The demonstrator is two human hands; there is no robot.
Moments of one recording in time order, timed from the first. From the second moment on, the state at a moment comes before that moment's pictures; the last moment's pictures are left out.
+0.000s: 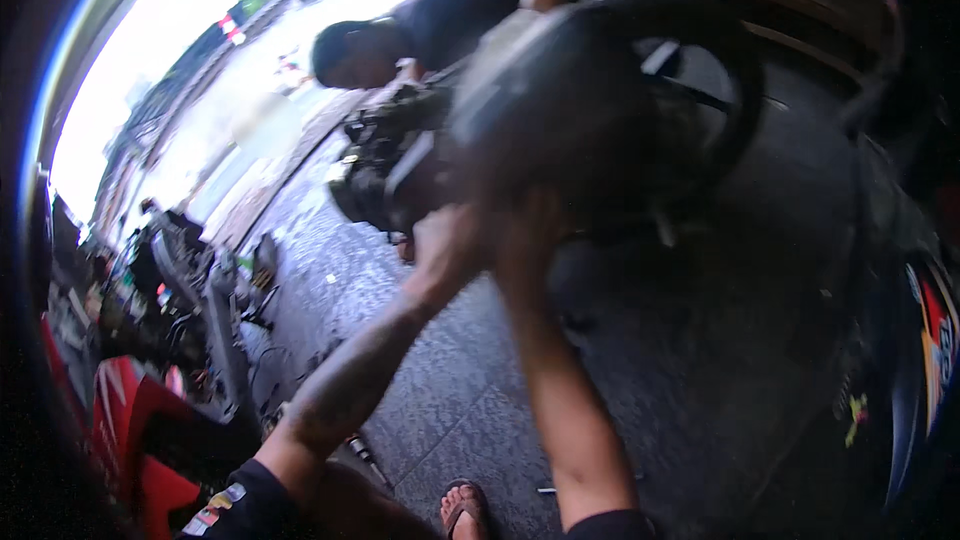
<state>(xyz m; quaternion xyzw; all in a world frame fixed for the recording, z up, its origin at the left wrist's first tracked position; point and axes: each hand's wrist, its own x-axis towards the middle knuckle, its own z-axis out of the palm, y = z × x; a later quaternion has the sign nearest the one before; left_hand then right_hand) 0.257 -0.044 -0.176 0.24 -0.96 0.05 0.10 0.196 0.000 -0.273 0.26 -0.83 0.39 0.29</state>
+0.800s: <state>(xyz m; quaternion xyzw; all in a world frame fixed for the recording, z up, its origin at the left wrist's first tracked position) 0.262 -0.038 -0.182 0.21 -0.96 -0.11 0.15 0.193 0.026 -0.254 0.36 -0.75 0.38 0.39</state>
